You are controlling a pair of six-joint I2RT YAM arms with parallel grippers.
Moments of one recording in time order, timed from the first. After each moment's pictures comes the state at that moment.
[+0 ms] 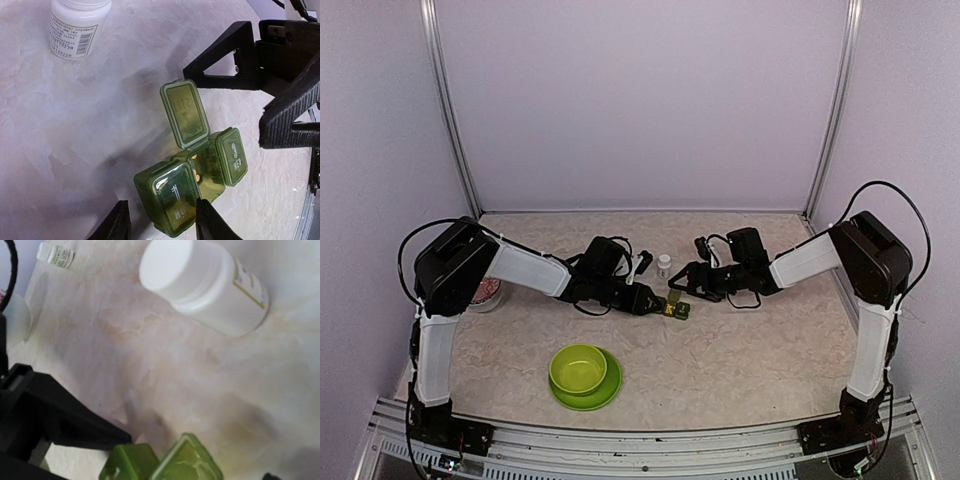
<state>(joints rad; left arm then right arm) -0.76 2.15 1.28 0.14 0.39 -0.37 0.49 1.98 1.02 0.33 -0.62 0.56</state>
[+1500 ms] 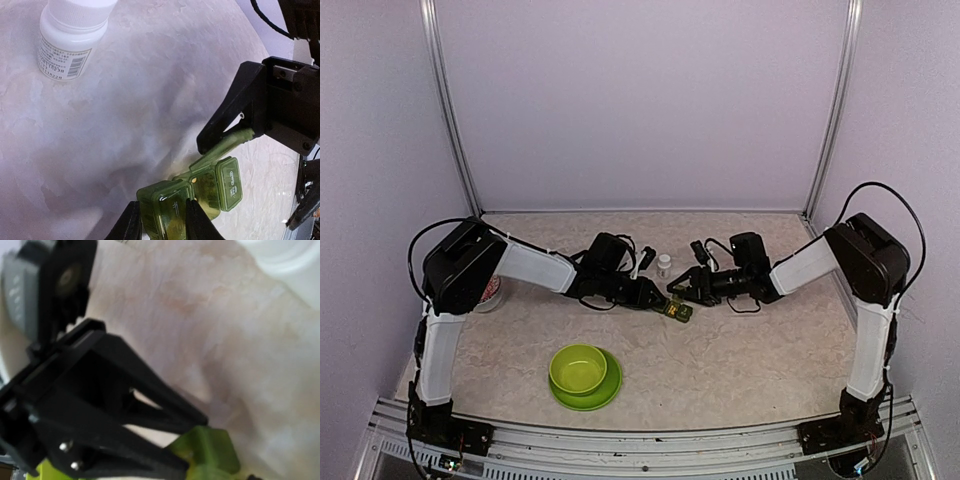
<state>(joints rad) -0.74 2.21 1.36 0.14 0.45 -0.43 0.49 2.01 0.97 0.49 -0.80 0.62</state>
